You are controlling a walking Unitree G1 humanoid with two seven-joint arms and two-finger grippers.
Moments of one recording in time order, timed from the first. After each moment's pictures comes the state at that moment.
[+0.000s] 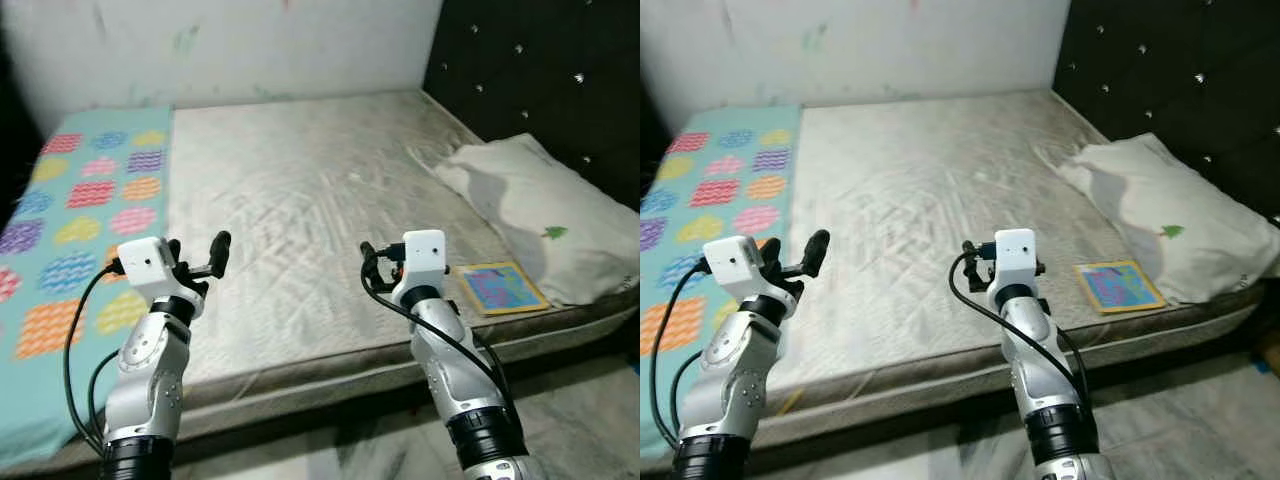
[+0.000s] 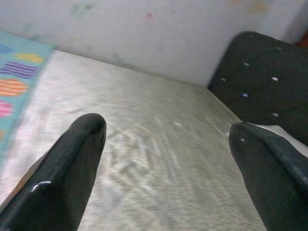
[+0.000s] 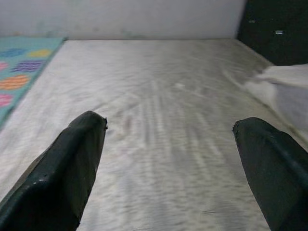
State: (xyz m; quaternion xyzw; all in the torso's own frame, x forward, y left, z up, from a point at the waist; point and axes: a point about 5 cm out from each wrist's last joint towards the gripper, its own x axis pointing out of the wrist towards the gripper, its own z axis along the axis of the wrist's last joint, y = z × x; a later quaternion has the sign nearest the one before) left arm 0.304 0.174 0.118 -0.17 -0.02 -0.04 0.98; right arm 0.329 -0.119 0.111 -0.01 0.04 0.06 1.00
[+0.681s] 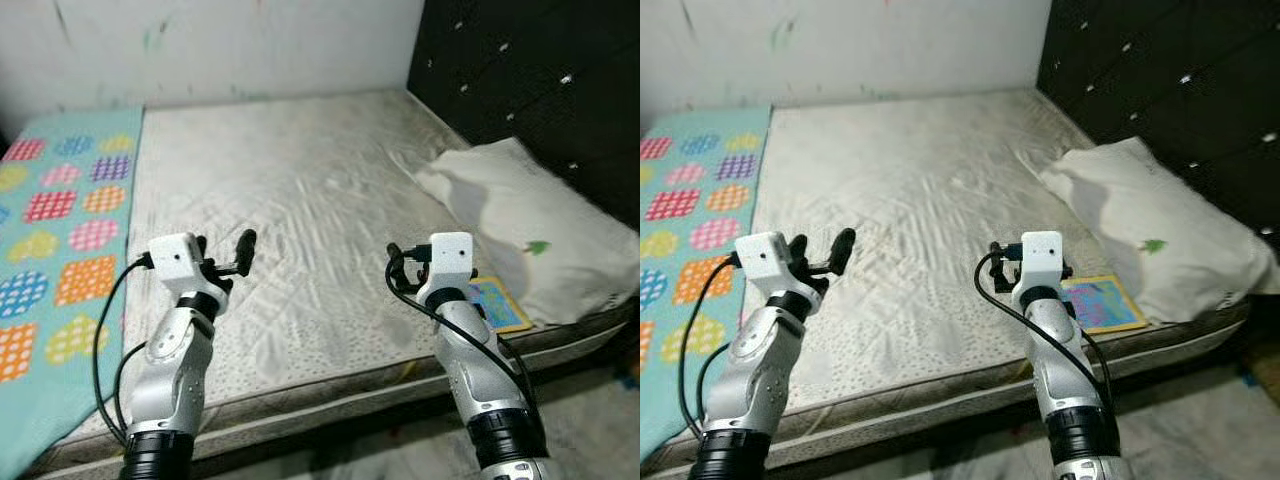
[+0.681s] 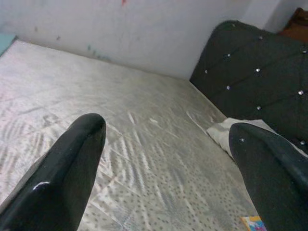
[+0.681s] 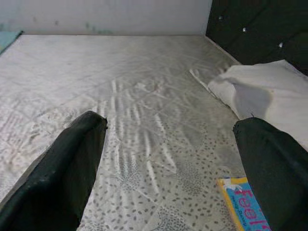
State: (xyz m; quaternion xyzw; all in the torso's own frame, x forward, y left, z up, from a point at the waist) left arm 0.308 0.159 0.119 -0.16 -0.02 -0.05 0.99; right arm 0.327 -0.136 0.106 -0.01 0.05 0.03 1.00
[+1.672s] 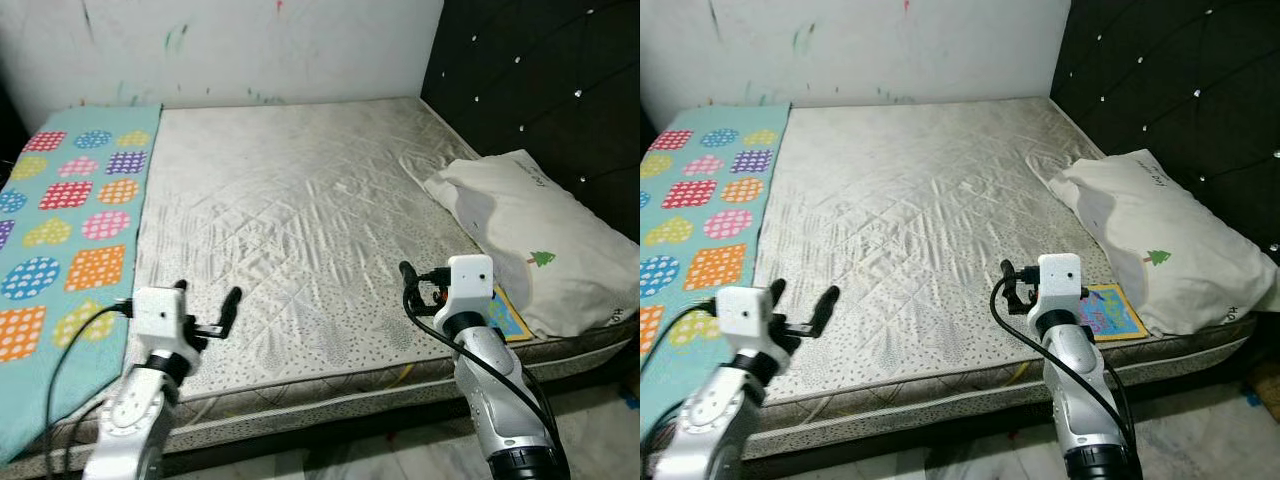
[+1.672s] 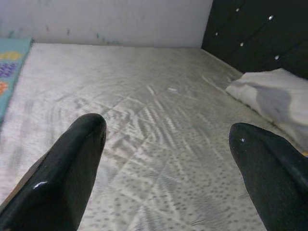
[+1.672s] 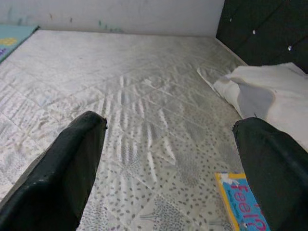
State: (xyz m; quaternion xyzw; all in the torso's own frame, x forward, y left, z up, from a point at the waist) left arm 0.247 0.176 0.091 -0.06 0.03 -0.08 0.99; right arm 0.301 -0.162 0.095 -0.02 0.05 0.03 1.00
